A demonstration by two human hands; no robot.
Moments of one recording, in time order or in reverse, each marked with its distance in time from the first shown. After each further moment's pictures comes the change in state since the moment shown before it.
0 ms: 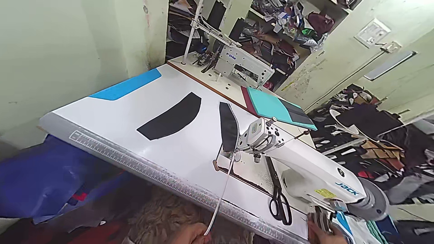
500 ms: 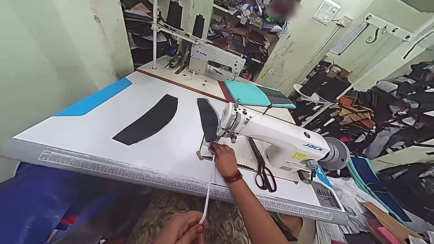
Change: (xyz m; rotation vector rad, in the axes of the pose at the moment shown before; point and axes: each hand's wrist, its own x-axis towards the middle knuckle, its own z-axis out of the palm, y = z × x) left_hand -0.014 0.033 0.006 0.046 -0.023 0.329; right_hand -0.079 -0.162 0.188 0.076 -0.035 -1.288
